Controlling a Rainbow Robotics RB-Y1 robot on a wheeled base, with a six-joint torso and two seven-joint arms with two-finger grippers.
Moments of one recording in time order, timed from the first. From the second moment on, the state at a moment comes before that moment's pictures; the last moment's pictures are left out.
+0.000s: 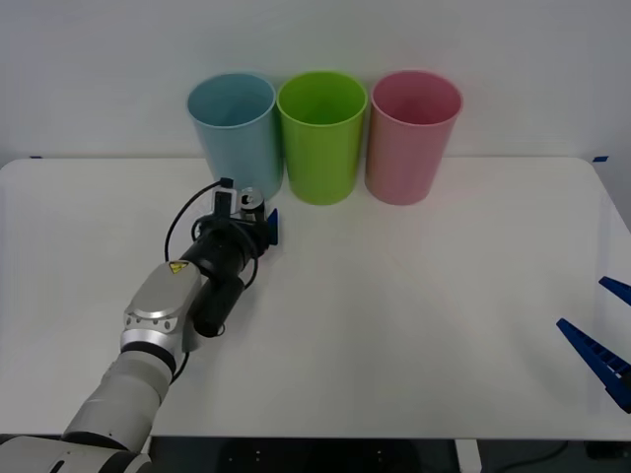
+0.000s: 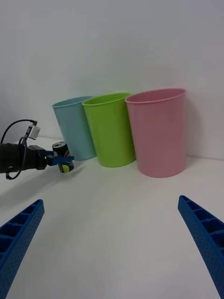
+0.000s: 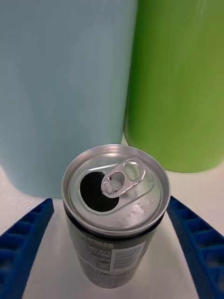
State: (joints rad) right arm 0.35 -0.40 -0.52 -1.66 0.96 -1.22 0.00; left arm -0.53 0.05 0.04 -0.86 -1.50 -0.14 -0.01
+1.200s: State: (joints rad) right arm 0.35 -0.40 -0.52 -1.66 0.96 -1.22 0.00; left arm -0.49 0.08 -0.03 -0.93 -1.38 -0.16 0.00
